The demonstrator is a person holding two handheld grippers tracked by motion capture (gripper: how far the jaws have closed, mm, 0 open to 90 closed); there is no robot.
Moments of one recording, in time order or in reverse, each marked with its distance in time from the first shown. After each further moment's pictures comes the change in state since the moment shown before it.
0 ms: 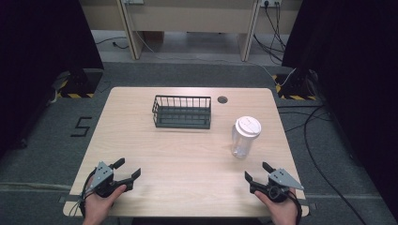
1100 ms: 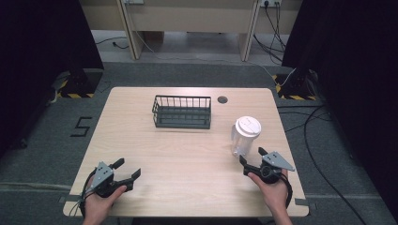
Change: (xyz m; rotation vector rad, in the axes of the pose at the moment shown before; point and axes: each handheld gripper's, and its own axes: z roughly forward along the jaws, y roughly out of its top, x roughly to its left) left arm 0.000 0.000 0.000 0.003 0.011 0.006; right arm -0.010 0.030 0.050 -0.025 -0.035 0.030
